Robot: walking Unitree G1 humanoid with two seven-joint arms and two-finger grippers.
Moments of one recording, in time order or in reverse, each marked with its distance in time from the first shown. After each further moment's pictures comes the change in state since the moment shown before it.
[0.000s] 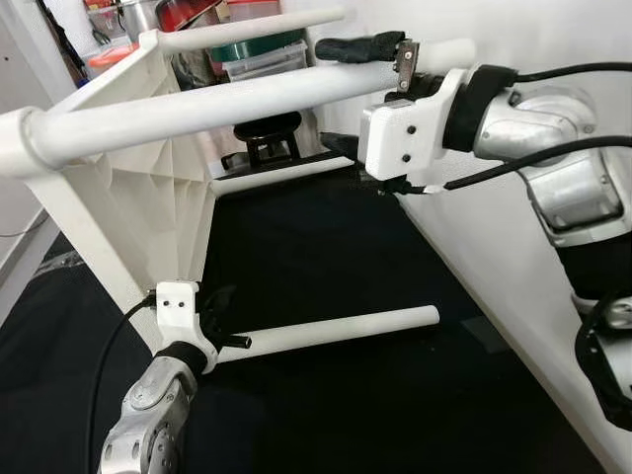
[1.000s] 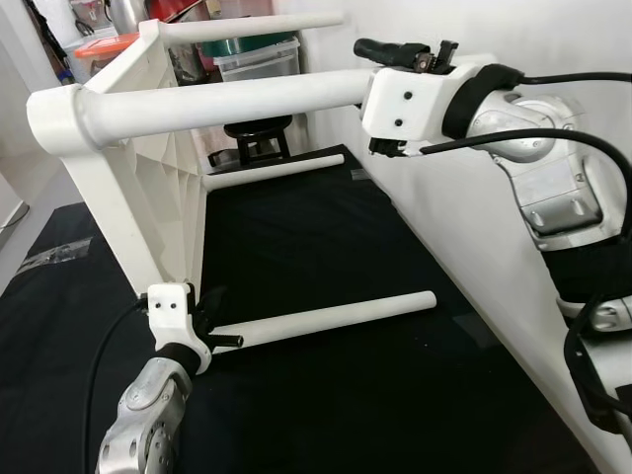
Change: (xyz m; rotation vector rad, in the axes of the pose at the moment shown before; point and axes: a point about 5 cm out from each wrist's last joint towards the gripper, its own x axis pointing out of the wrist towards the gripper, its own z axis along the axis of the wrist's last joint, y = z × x) left arm 0.004 0.017 -0.011 -0.004 0.033 0.064; right arm 0.005 0.006 -0.020 0.151 0.234 -0.106
